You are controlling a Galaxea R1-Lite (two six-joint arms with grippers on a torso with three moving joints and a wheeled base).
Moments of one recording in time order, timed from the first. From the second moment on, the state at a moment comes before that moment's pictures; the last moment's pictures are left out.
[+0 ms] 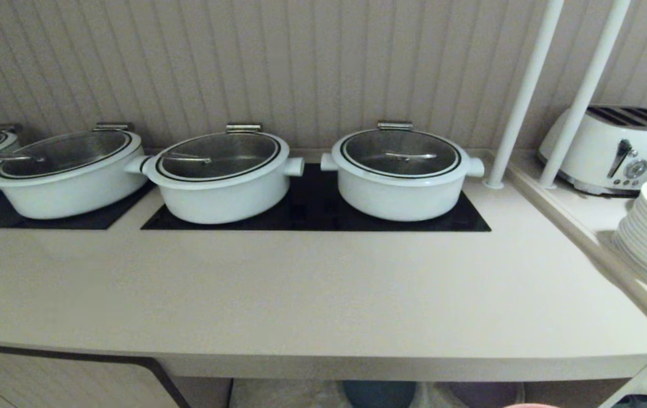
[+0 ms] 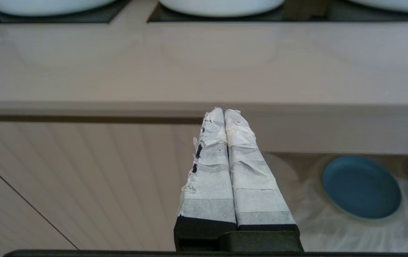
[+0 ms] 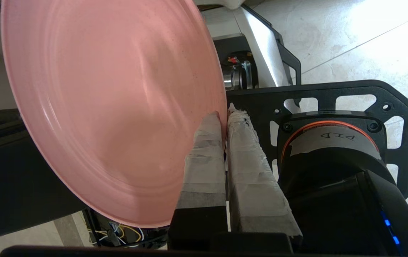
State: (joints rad) left arm 0.00 0.00 0.00 0.00 0.00 0.00; right arm 0.43 0.80 -0.52 0.78 0.11 0.67
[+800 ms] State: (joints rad) left arm 0.00 0.00 0.00 0.00 0.00 0.00; right arm 0.43 0.80 -0.50 0.79 0.11 0.67
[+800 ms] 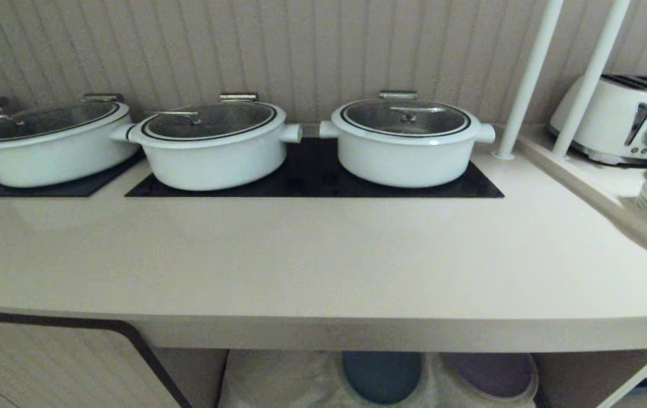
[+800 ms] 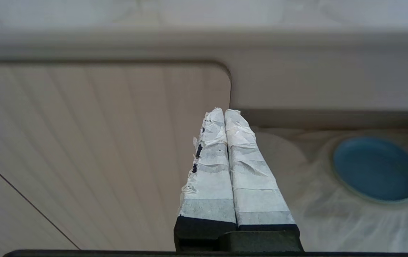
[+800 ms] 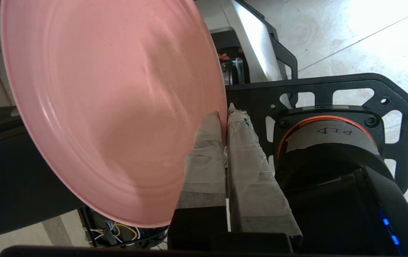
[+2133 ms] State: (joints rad) left arm 0.00 0.00 0.00 0.00 0.00 0.00; right arm 0.43 0.80 -0.49 0.79 0.11 0.68
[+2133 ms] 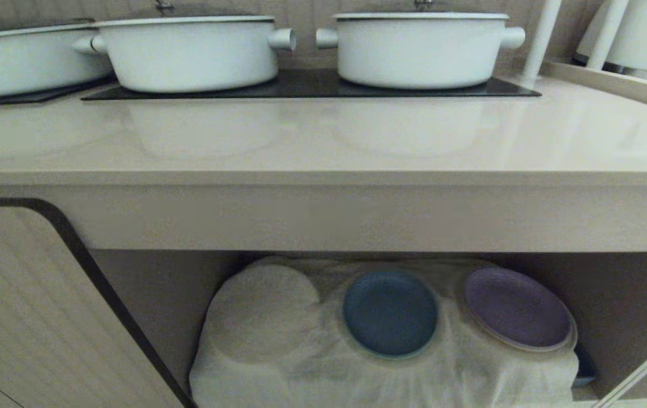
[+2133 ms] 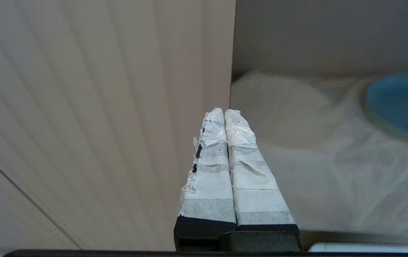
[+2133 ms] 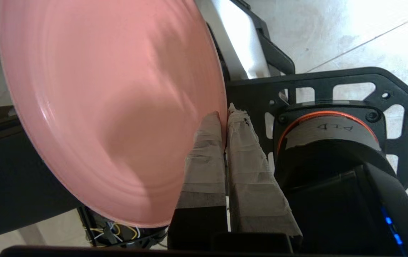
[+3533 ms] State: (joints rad) left arm 0.00 0.00 0.00 0.00 0.00 0.00; right arm 0.44 0.80 -0.49 0.79 0.11 0.68
